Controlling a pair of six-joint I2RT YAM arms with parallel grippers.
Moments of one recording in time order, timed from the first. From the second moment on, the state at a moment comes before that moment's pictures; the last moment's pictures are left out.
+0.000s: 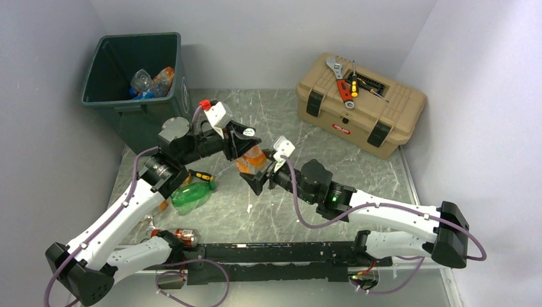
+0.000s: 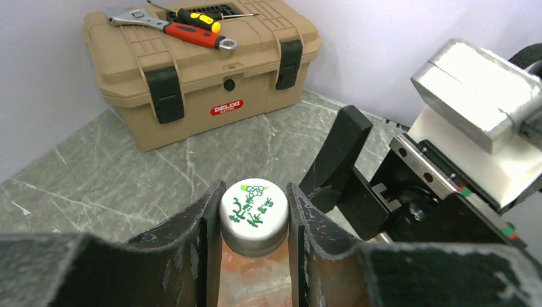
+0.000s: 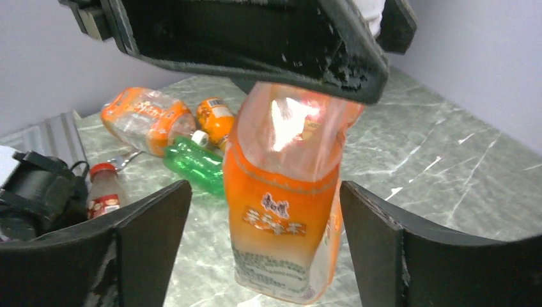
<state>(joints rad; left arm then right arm) -0.61 1.00 1.04 0.00 0.51 -0.10 1.14 1.11 0.76 0.39 0.17 0.02</state>
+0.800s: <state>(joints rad) -0.46 1.24 1.77 -0.09 -0.15 0.29 1.14 0.46 0.53 0.03 0.40 0.27</state>
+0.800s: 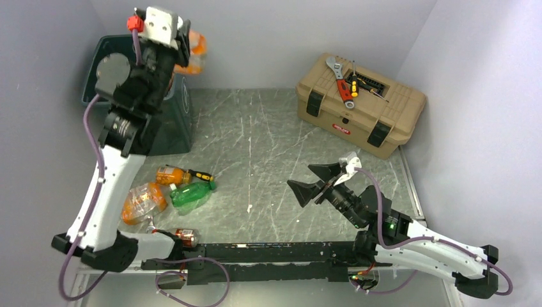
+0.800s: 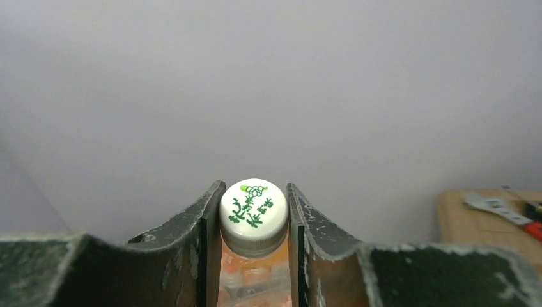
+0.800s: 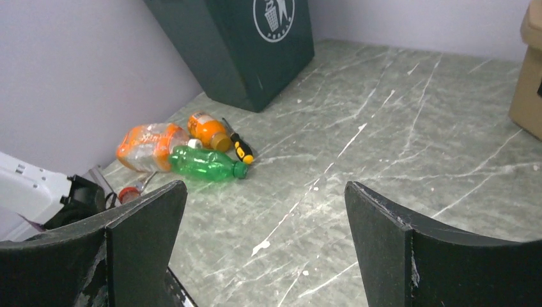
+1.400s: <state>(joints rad) 0.14 1.49 1.75 -0.01 -0.05 0.11 1.14 0.40 0.46 0.04 0.33 0.32</state>
